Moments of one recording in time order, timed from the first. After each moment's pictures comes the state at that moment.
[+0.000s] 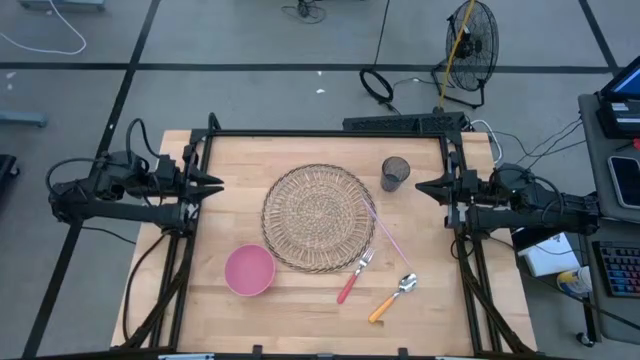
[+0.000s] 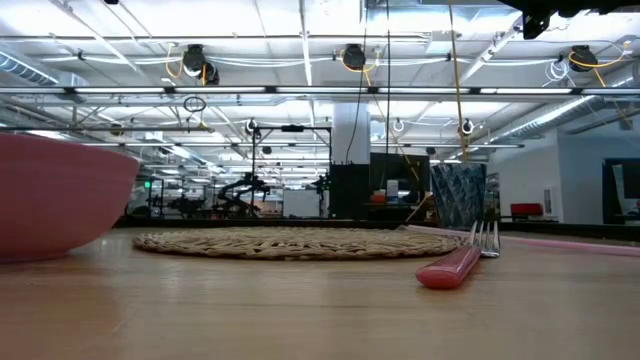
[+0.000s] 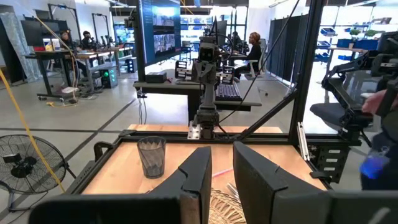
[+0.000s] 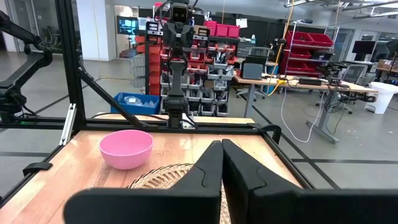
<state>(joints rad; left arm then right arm) 0.00 0.39 0.78 -0.39 0.00 -0.01 -0.06 0.32 0.56 -0.22 0.03 -0.06</state>
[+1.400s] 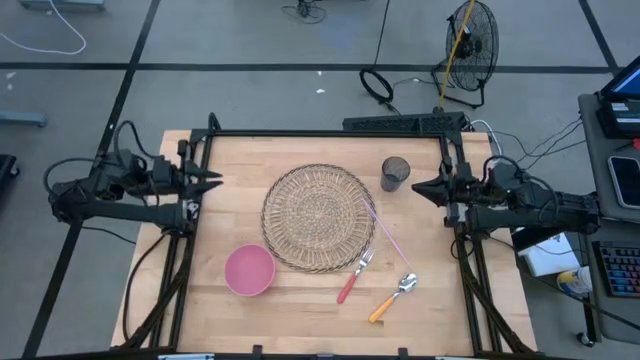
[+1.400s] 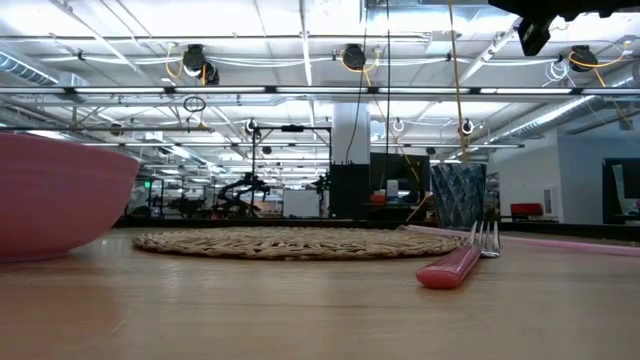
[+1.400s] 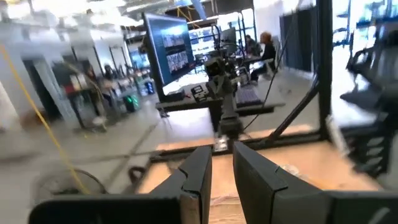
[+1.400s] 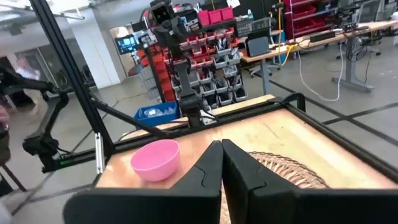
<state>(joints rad) 0.00 0.40 0.79 -0.34 -0.05 0.12 -0.06 0.36 0.56 -0.22 0.03 0.24</state>
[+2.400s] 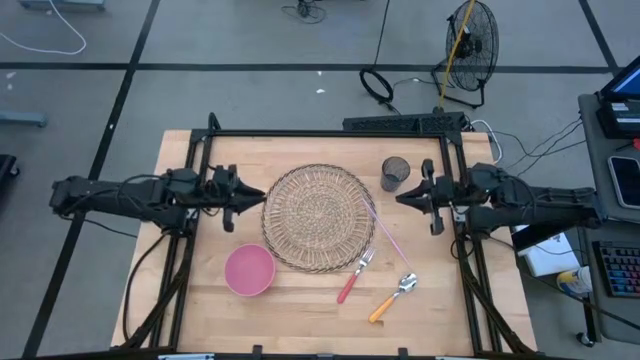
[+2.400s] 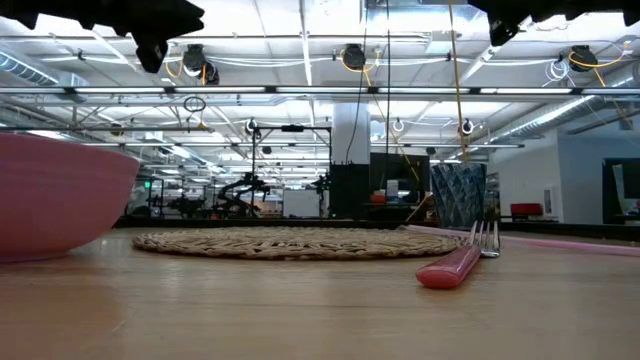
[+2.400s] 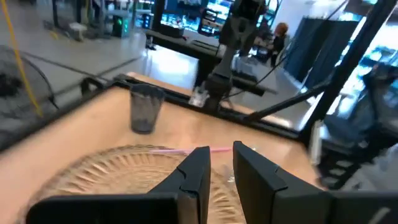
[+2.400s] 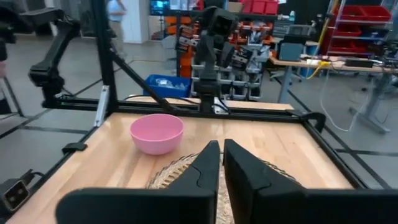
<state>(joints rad) -0.01 0.63 0.50 0.04 -0.06 -0.30 -0.06 0.54 0.56 -0.08 -0.14 -0.04</state>
